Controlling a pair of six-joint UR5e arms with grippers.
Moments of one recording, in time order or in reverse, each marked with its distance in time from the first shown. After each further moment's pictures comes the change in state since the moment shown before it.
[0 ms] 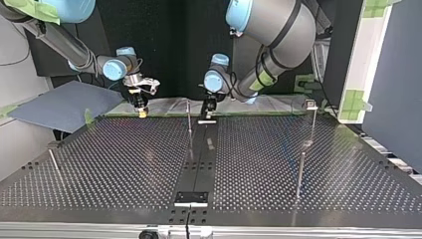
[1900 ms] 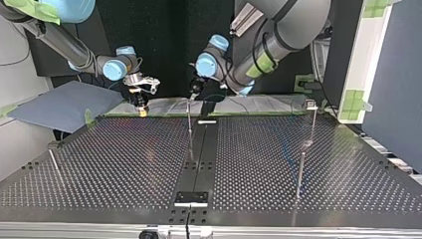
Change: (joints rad) left arm -0.091 0.169 -0.168 -0.096 0.181 -0.029; right arm 0.000 0.000 0.000 0.029 -0.002 -0.005
